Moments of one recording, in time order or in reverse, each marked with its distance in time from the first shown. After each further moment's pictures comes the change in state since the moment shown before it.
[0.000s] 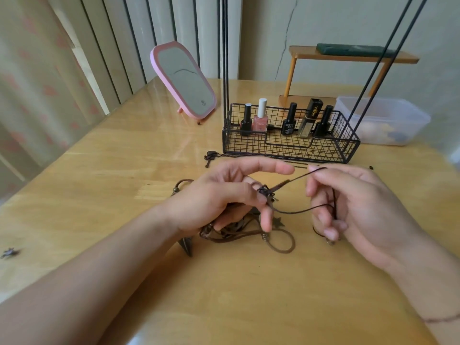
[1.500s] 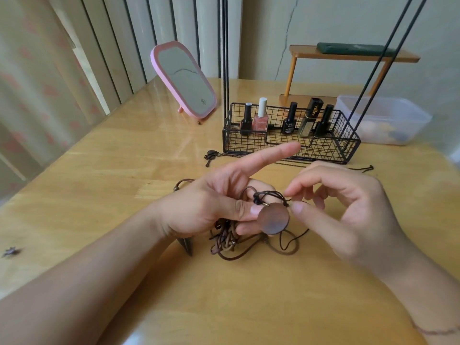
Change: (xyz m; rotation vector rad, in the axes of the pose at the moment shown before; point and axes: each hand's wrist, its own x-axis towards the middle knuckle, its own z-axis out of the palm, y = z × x) left_hand -0.002 -0.002 0.001 -0.123 -0.266 0.028; right_hand 0.000 0.021 0.000 -0.496 -0.067 -0.681
